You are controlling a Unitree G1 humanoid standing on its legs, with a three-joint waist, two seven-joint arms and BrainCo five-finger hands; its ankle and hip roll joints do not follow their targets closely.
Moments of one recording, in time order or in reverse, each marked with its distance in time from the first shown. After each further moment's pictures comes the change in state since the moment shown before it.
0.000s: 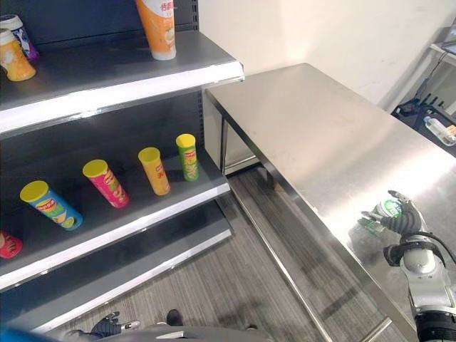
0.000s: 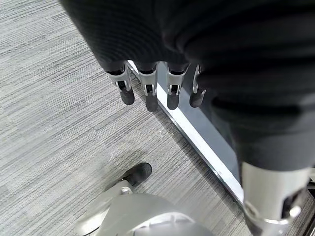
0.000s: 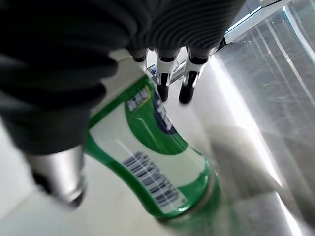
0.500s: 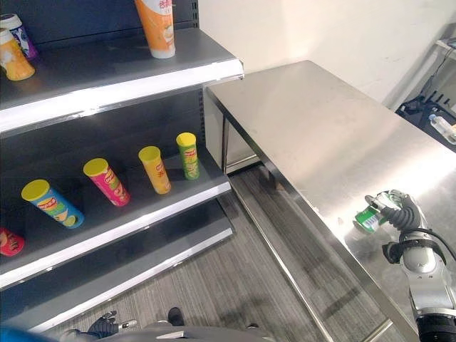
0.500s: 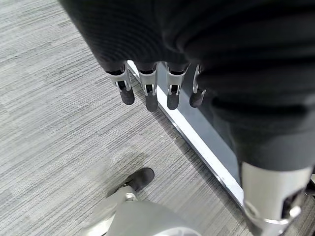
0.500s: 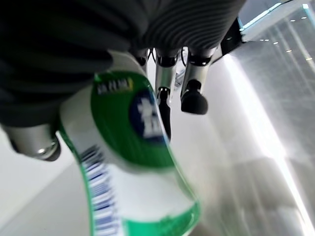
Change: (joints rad) left arm 0.003 0.008 0.011 -0.003 -0.002 0.011 0.001; right arm 0.048 -0.003 -0.042 -0.128 -0.029 0.002 -0.006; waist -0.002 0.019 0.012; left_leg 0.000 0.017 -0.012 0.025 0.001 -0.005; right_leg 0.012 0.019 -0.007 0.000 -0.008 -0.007
